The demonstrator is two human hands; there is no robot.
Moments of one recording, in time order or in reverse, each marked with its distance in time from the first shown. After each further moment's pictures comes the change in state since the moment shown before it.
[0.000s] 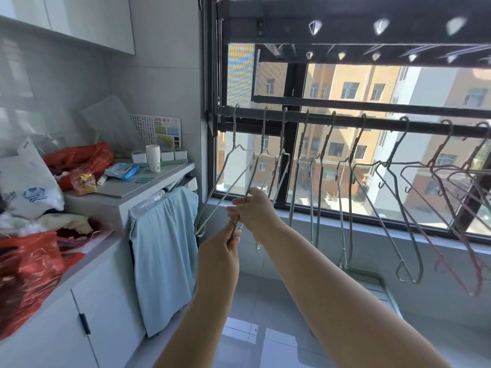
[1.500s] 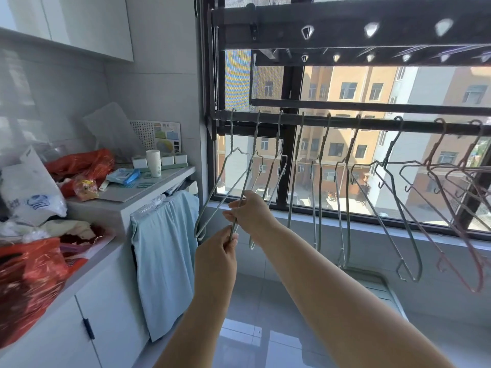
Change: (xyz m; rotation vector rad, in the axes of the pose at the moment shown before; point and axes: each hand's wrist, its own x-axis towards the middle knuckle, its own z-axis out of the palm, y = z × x) left_hand -0.003 0.007 -0.009 0.042 -0.007 -0.049; right_hand -0.003 0.003 0.003 -0.143 0.010 -0.071
